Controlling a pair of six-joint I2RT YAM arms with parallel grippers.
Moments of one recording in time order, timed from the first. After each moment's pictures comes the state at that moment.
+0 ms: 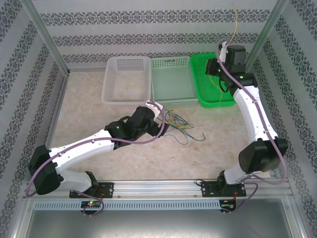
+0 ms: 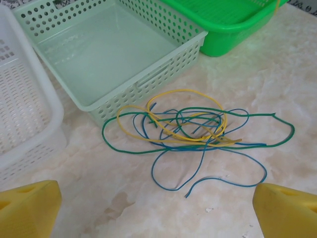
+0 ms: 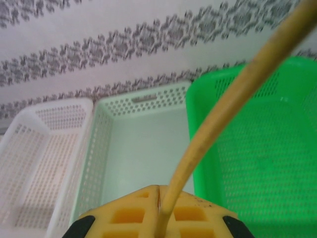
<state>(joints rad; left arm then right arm) -0.91 1.33 1.04 -0.34 -0.32 -0.16 0.06 1.56 1.64 -0.53 -0.15 0.27</state>
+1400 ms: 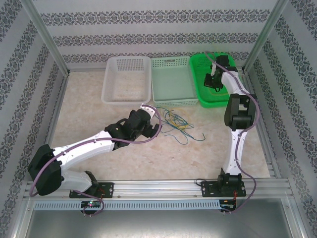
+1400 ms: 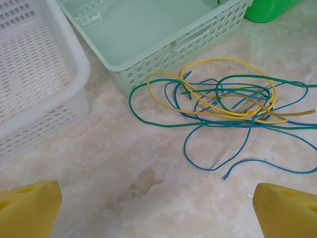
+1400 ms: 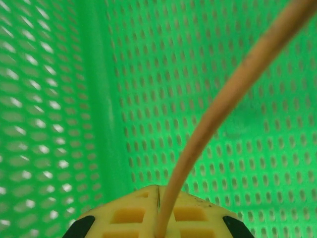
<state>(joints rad) -0.84 1.33 0.92 -0.29 -0.34 -0.17 -0.07 2.34 2.03 -0.80 -0.19 0.15</state>
